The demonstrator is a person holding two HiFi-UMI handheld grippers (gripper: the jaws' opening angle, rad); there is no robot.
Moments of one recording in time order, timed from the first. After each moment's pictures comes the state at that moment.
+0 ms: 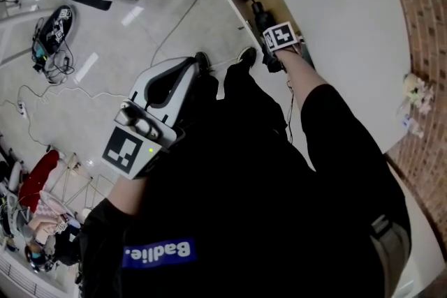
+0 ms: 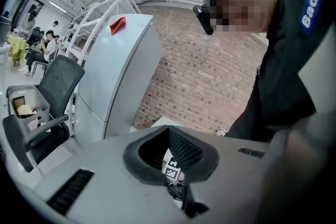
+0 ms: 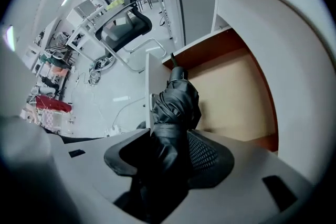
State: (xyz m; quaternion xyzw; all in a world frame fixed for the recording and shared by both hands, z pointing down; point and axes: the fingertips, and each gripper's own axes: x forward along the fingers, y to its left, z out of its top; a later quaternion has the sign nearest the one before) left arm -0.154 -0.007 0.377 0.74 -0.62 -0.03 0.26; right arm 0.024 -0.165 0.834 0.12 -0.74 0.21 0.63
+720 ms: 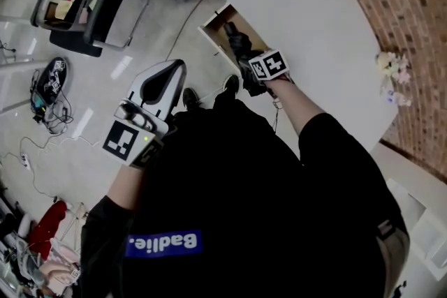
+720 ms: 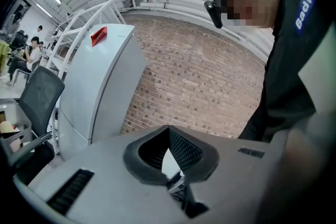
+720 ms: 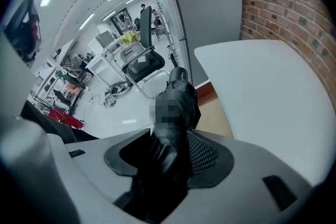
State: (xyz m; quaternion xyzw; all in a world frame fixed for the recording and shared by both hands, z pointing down) left arm -0.143 -0.014 0.323 0.79 -0.58 -0.06 0.19; right arm 0.022 -0.126 0.671 0.13 -0.81 0.24 0.52
